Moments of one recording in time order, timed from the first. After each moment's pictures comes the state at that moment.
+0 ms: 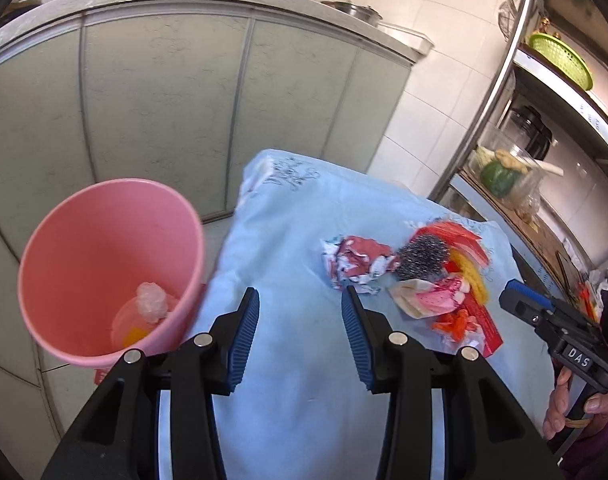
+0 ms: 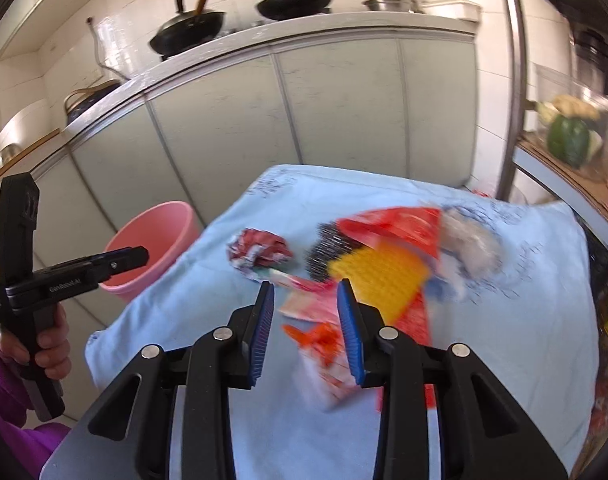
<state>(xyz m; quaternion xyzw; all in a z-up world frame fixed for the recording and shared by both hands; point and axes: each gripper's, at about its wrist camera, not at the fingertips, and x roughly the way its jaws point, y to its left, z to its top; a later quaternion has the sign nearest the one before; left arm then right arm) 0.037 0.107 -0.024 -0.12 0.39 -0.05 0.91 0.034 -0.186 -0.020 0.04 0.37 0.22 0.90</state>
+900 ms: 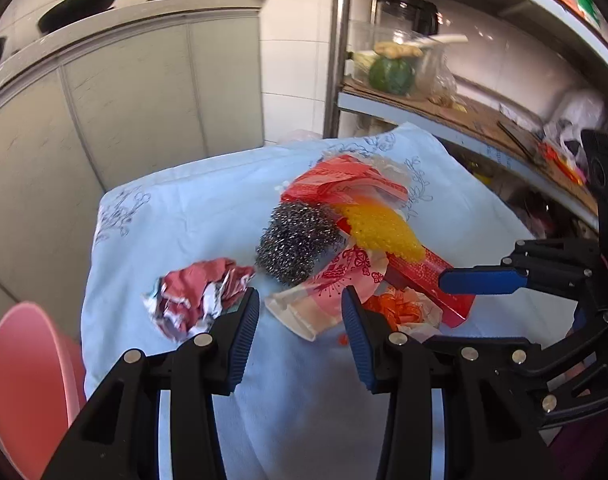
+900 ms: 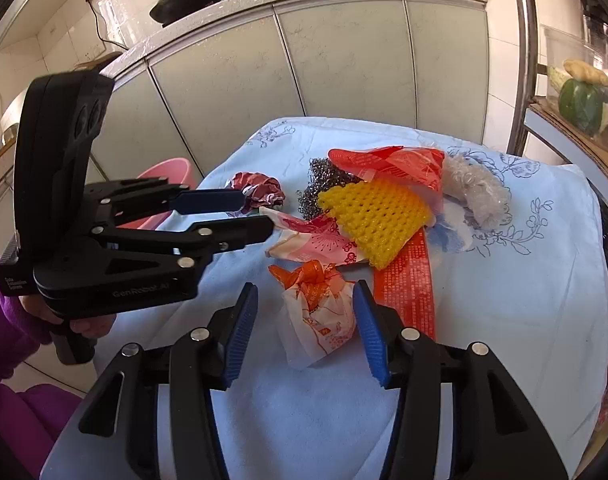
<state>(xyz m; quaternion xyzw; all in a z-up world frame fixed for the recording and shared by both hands) 0.092 -0.021 -0.047 0.09 0.40 -0.23 0.88 0.034 -0.178 -0.047 0.01 0.42 0.26 0.87</state>
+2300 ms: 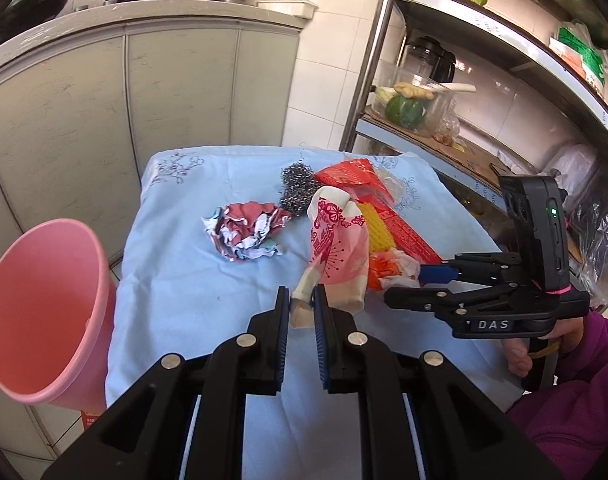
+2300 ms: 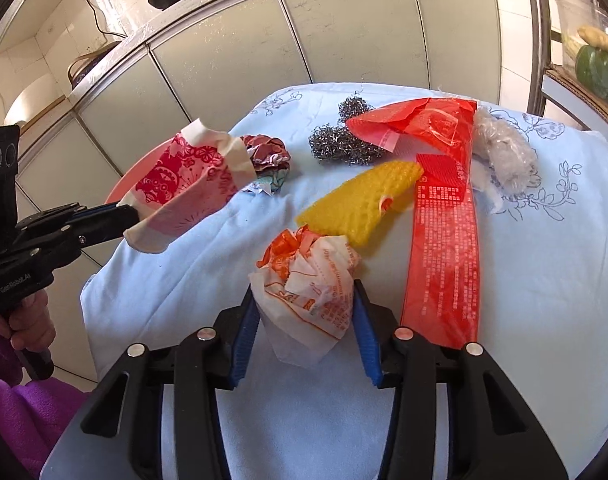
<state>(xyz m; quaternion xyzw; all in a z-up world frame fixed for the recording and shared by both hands) 0.009 0.051 -0.027 -0.01 0.38 -0.19 0.90 0.037 -0.183 -0.073 0.04 0.45 0.28 0.85</state>
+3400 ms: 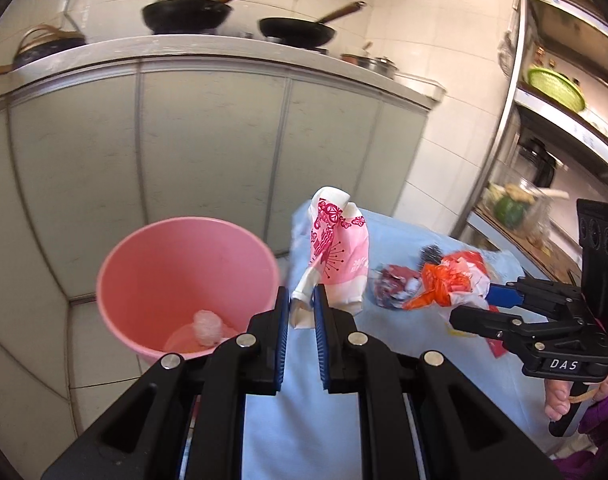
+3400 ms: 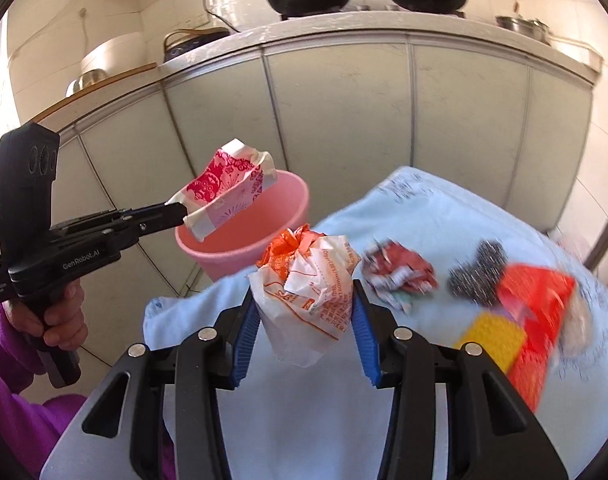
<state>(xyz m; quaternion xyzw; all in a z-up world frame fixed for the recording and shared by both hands) -0.042 0.163 0.005 -0.10 0.29 0.02 0.95 0.029 -0.066 0.008 -0.06 0.34 0.41 0.84</state>
